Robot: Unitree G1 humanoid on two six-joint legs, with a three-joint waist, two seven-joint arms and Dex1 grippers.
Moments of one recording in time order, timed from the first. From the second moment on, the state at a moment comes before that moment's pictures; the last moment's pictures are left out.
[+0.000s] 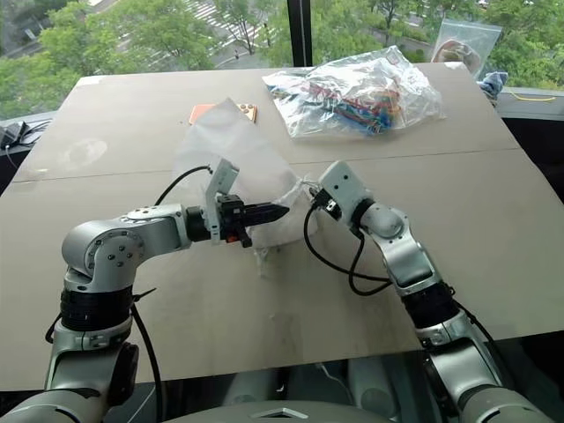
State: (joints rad) left arm -0.51 0.54 0.08 -0.30 -0.83 1.19 -0.60; right arm -0.53 -0.25 0.29 0.05 -0.07 0.33 0.40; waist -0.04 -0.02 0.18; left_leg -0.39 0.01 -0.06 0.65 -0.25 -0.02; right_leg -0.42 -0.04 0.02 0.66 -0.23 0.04
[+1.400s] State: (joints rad) left arm -0.13 0.70 0.01 -0.33 -0.66 0.84 -0.88; right arm -0.45 -0.32 0.23 -0.15 -0.10 0.43 0.43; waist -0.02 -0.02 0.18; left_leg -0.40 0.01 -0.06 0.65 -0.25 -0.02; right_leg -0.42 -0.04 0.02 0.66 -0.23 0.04
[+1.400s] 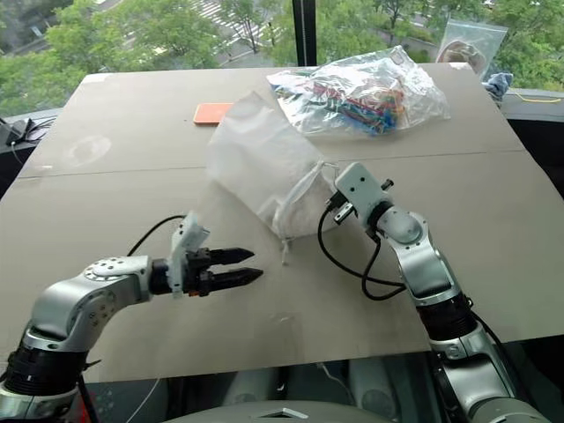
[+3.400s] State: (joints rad) left arm -0.64 0.48 0.14 -0.06 -0.44 0.52 -0.52; right arm -0.53 -0.57 0.11 -0.48 0.13 0.66 0.63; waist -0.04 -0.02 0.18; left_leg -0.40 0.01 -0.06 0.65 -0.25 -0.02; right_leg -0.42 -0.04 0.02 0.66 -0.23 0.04
